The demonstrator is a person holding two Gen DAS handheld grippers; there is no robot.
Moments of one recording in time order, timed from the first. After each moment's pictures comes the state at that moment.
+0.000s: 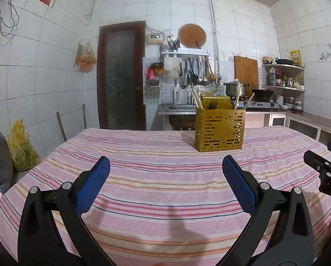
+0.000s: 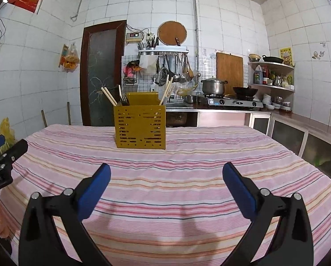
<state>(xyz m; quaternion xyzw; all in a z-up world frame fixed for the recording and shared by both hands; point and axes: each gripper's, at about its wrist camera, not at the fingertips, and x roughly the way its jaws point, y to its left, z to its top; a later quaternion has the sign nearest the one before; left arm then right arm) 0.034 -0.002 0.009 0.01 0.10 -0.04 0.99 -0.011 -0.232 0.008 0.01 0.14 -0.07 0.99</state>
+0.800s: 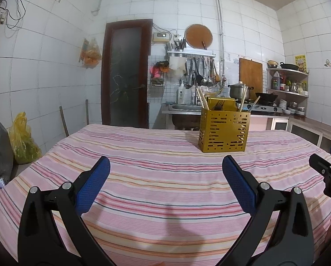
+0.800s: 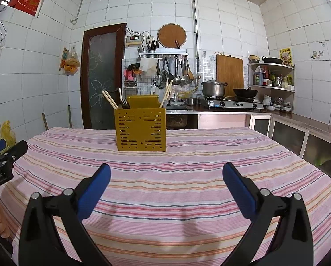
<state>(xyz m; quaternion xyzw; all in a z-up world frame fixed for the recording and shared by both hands) 0.039 0.007 0.008 -0.01 0.11 -0.03 0.99 -0.014 -0.237 0.012 0.02 0.13 -0.07 0.99</state>
